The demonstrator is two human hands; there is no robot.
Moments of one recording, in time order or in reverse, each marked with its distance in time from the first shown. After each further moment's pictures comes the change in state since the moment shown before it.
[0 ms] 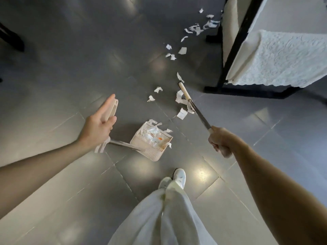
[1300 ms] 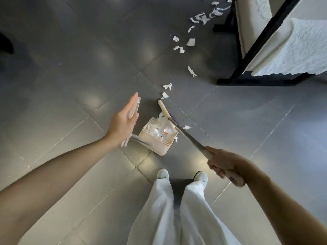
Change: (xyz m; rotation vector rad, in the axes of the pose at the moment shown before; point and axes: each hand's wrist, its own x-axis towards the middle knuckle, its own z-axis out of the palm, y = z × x) left_hand 0.087 -0.085 -0.106 0.083 -0.165 0.146; right_hand -0.043 -0.137 0.148 0.242 -0.308 0.094
